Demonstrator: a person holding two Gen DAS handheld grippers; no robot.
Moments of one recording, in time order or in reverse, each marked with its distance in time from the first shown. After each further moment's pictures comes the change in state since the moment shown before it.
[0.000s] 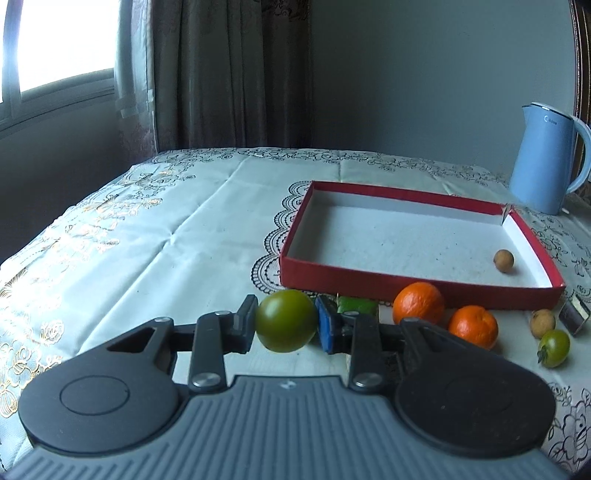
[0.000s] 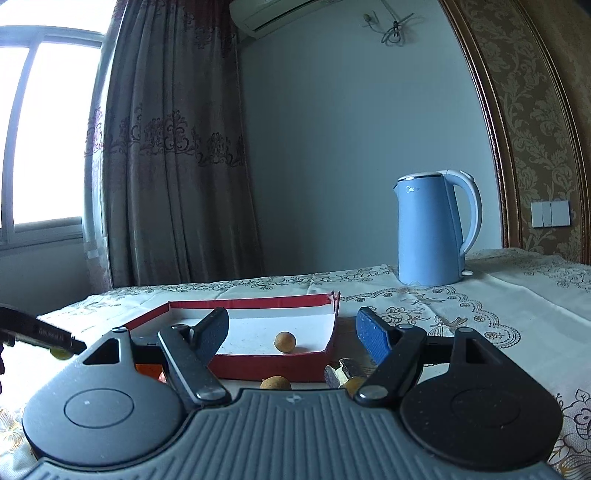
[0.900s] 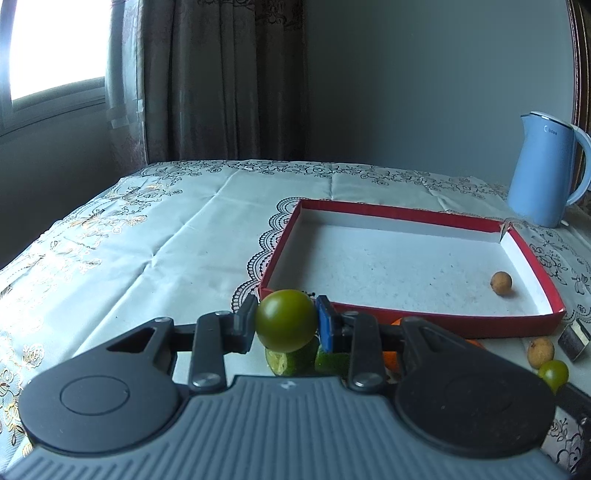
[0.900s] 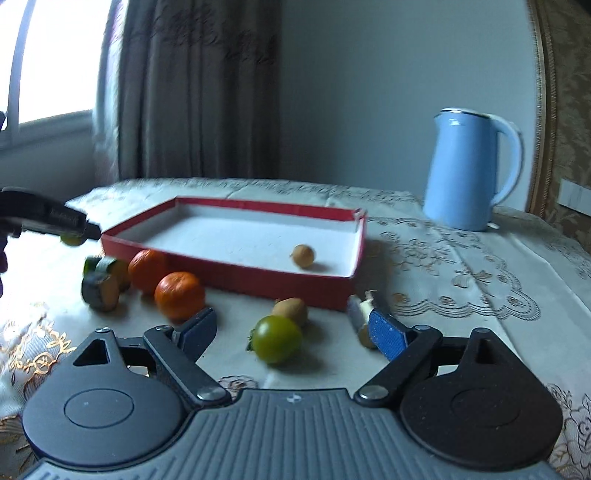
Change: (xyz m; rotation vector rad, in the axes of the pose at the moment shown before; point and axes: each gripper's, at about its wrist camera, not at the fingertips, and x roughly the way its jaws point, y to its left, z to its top) left arm 0.016 -0.010 0.015 -0.002 -0.029 -0.021; right arm 0.040 0.027 -0.008 -0.163 0.344 0.034
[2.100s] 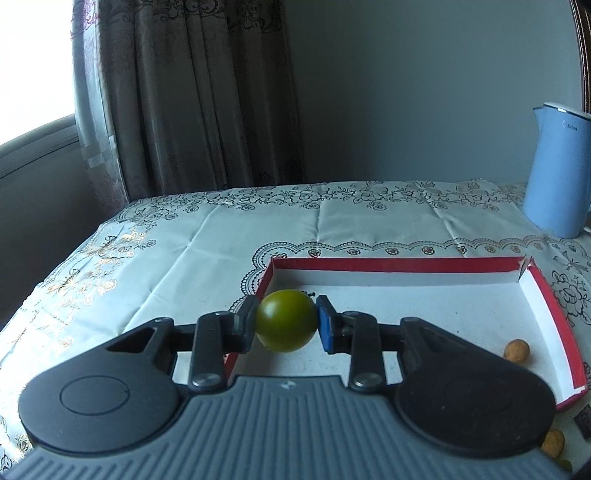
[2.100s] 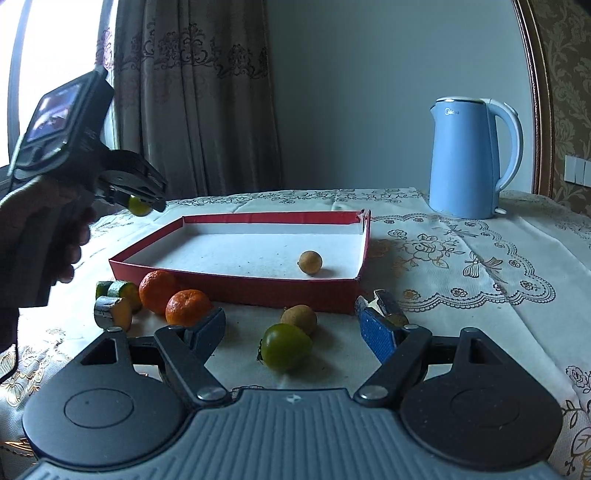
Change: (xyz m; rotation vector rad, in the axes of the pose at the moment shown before) left arm 0.064 -0.057 0.074 0.102 0.005 0.054; right arm -0.003 -0.014 -0.001 0.113 -0.039 0.048
